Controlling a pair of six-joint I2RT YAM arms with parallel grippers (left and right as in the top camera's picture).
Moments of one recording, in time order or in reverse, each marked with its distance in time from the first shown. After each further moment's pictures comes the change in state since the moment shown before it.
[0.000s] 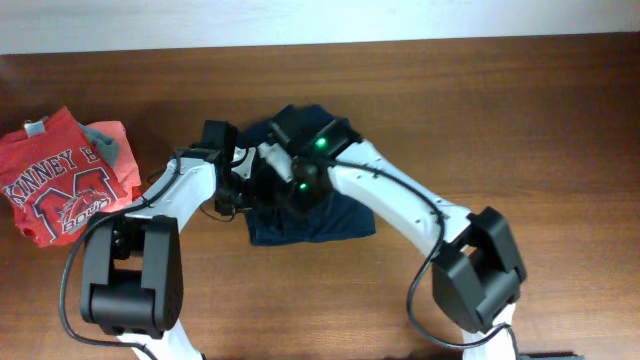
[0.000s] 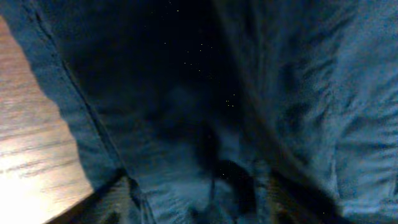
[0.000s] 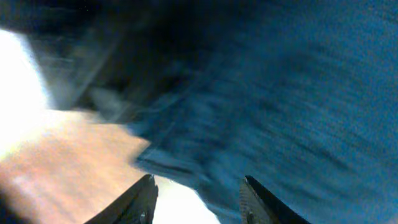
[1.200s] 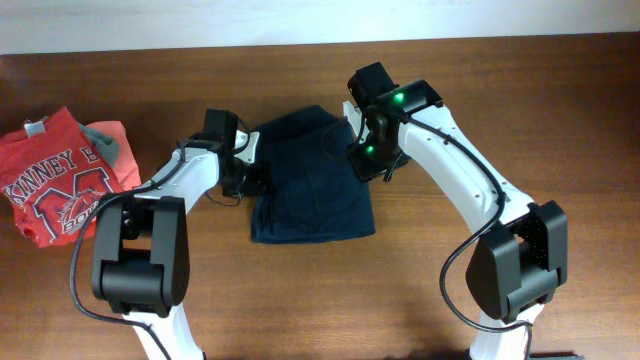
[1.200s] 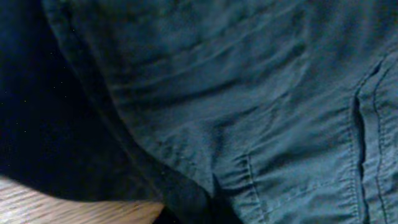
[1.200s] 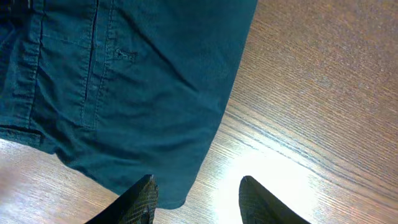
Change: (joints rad) left arm 0.005 0.115 0.084 0.141 0.098 -0.001; right arm -0.256 -0.050 0.003 -0.145 0.074 0.038
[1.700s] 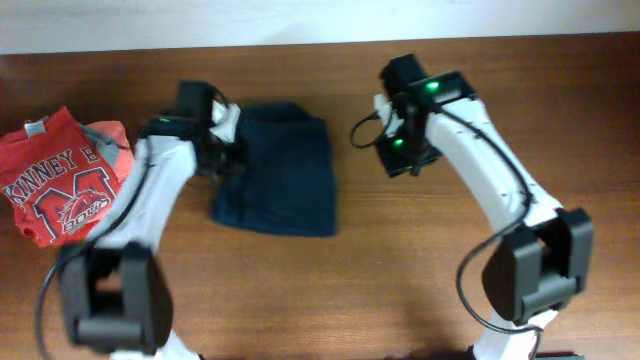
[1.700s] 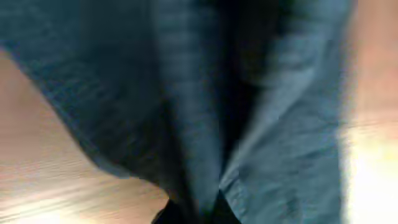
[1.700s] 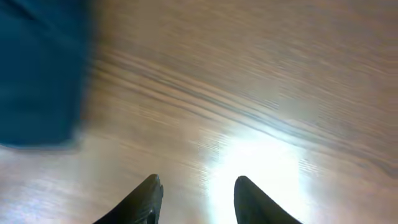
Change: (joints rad) left arm 0.049 -0.219 0.175 -0.270 -0.207 0.100; right arm -0.127 -0.059 0.000 -0.101 0.048 -0.016
